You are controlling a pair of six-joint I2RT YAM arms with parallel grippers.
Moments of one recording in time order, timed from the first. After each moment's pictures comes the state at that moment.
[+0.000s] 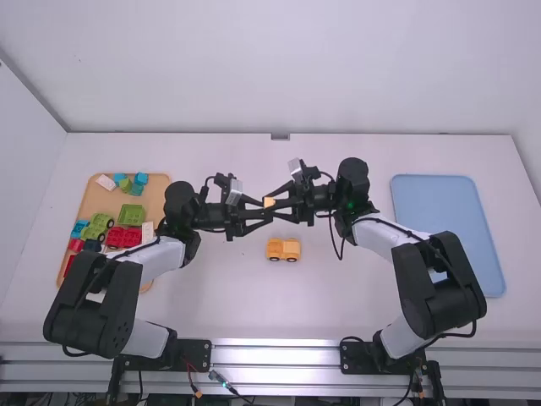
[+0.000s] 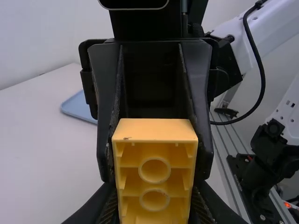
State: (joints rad) left arm -0.18 1.52 0.56 0.94 1.25 -0.25; right arm 0.34 1.69 0.82 0.85 -1.41 0.28
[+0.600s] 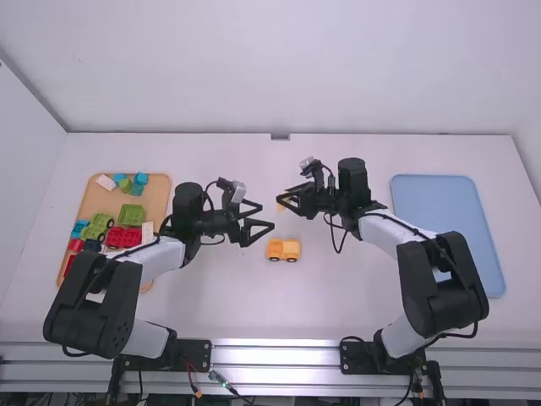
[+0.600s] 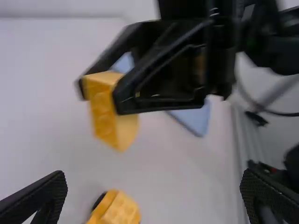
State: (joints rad) left arm -0.18 1.52 0.56 0.53 1.02 -0.18; right arm 0.29 1.69 0.86 0.24 -0.94 0.12
